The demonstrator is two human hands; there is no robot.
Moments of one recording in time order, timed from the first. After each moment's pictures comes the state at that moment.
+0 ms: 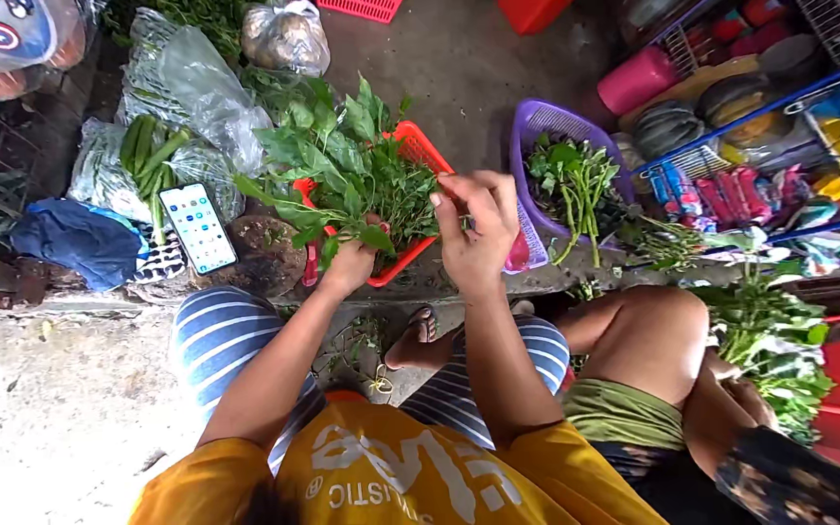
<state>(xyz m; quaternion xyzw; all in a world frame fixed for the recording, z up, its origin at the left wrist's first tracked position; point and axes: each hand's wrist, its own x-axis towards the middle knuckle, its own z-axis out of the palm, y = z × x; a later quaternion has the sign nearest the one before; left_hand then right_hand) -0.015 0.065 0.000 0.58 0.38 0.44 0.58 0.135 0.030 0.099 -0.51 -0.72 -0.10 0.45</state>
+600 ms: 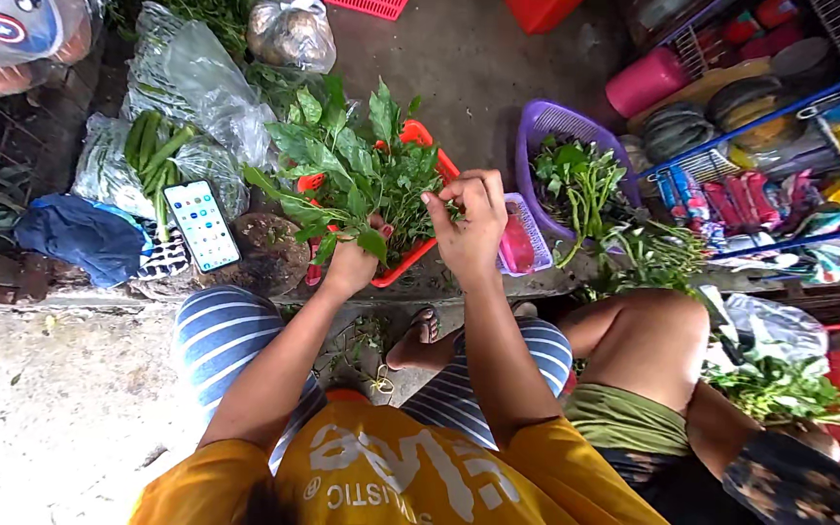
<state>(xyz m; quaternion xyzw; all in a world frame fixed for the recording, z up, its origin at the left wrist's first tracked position) -0.019 0.067 -0.002 0.60 0.39 0.44 0.54 0.146 0.051 0.078 -0.53 -0.73 -0.12 0.41</state>
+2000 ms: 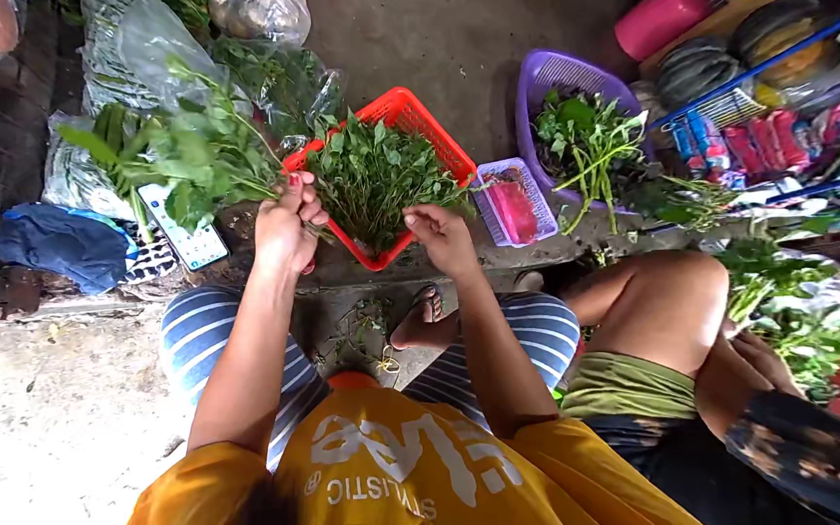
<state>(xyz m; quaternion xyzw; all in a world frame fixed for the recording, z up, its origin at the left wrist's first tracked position) -0.060 0.091 0.023 0.20 0.33 0.56 0.73 0.183 0.026 0.013 -0.66 -0.61 0.29 0.33</state>
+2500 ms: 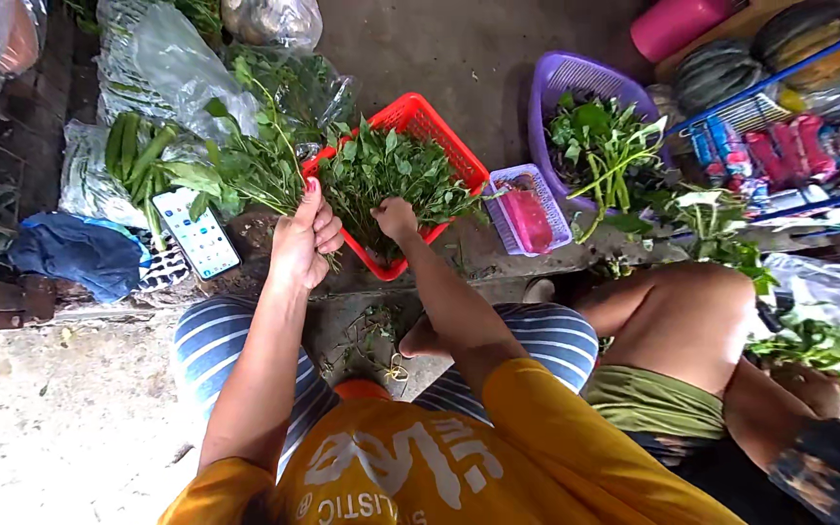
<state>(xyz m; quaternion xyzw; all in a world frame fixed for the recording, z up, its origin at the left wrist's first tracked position) -0.067 0.092 0.026 0.19 0.29 0.51 0.79 0.144 0.153 -0.072 -0.83 -0.47 0.30 0.04</state>
